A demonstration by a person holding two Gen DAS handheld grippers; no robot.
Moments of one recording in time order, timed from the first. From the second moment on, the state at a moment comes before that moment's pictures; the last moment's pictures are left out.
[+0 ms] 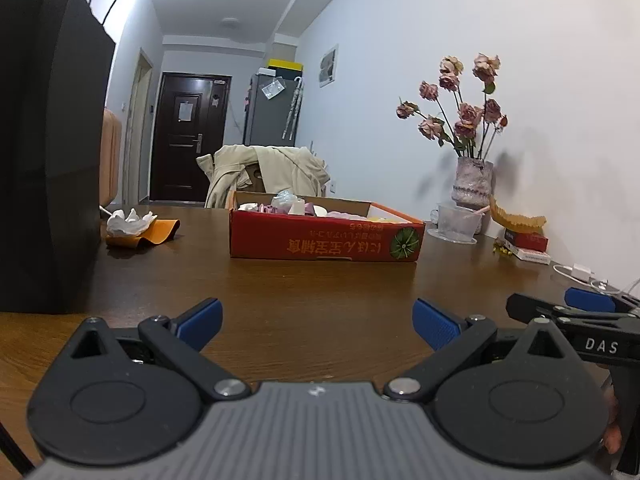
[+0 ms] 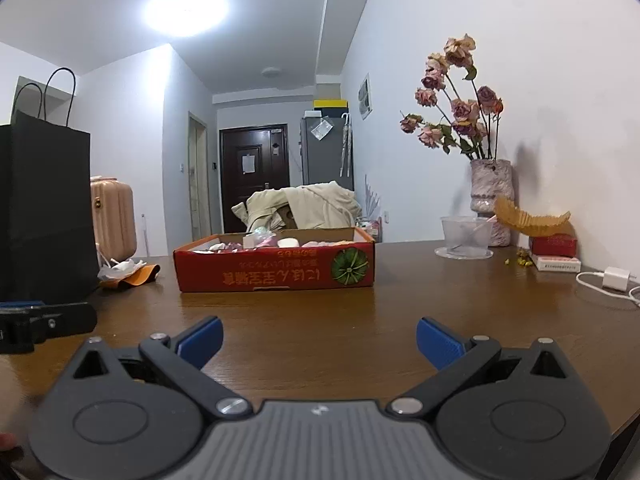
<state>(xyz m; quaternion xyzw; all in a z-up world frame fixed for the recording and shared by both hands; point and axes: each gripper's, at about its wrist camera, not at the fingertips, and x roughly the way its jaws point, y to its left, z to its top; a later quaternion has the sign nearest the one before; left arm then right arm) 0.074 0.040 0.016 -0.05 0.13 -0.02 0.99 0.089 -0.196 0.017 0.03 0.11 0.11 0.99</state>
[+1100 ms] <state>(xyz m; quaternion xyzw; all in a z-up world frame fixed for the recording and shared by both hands) 0.076 0.036 0.014 -0.04 0.13 -0.02 0.99 0.084 -0.194 0.017 0.03 0.09 0.08 0.99</state>
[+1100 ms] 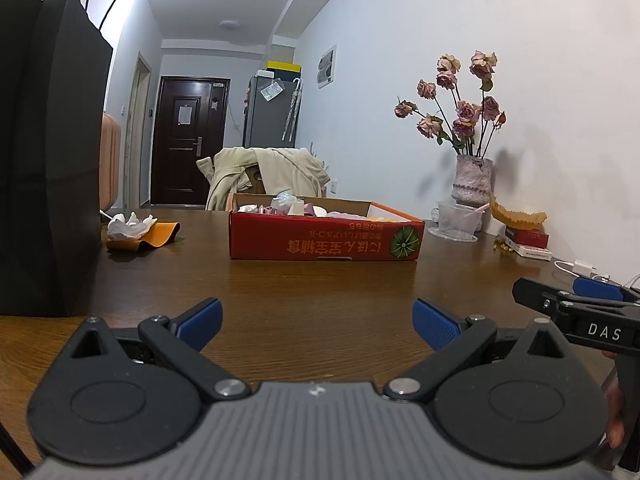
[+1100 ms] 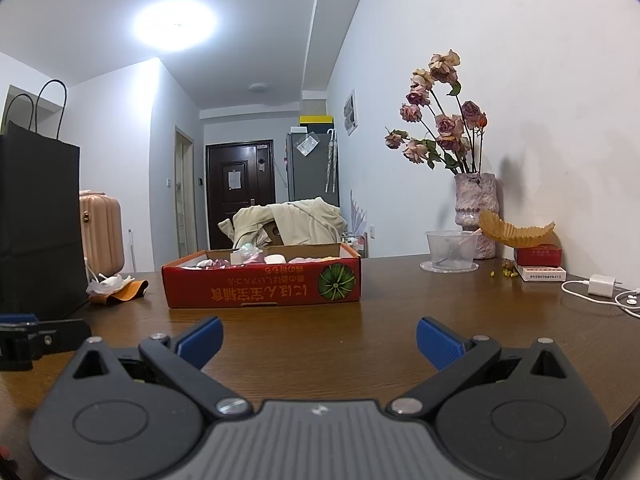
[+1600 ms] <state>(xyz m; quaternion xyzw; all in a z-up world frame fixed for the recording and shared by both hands) 0.073 0.032 0.014 -0.03 0.12 -0.02 0.99 0.083 -0.192 0.017 0.03 0.09 0.08 0.99</state>
